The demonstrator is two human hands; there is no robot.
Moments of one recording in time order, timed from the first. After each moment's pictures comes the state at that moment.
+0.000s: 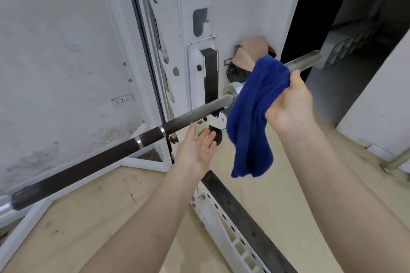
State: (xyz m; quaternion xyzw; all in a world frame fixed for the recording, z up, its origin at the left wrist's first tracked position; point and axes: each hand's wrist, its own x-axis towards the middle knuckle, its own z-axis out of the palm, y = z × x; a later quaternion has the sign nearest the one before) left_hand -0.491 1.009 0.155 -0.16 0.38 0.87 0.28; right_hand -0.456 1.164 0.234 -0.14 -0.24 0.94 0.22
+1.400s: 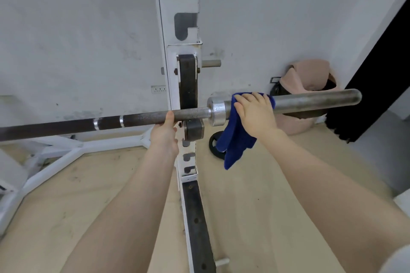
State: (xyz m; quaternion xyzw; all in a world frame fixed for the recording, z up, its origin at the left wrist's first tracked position) left_hand -0.519 1.096 0.153 -0.30 0.53 0.79 -0.02; right_hand -0.567 1.302 0.158 0.09 -0.98 0.05 0.17
